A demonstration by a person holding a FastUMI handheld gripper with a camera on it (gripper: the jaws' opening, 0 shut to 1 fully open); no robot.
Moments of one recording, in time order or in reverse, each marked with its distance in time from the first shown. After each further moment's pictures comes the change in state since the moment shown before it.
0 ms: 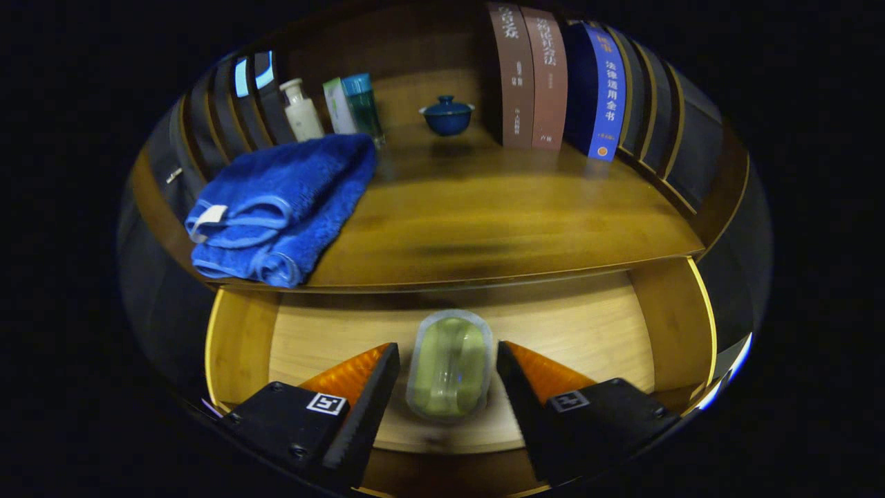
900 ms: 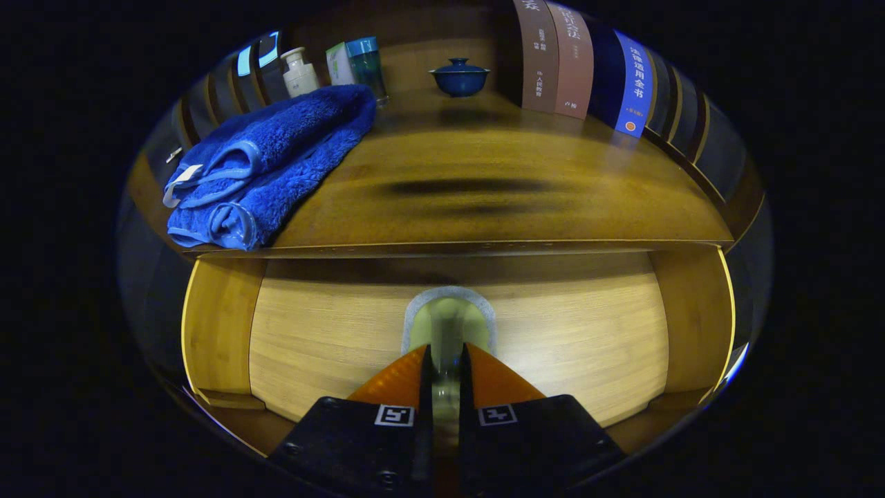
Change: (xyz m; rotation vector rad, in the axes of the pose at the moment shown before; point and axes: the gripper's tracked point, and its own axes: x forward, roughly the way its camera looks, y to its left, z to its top) arm 0.023 0.001 -0.024 -0.042 0.083 0.022
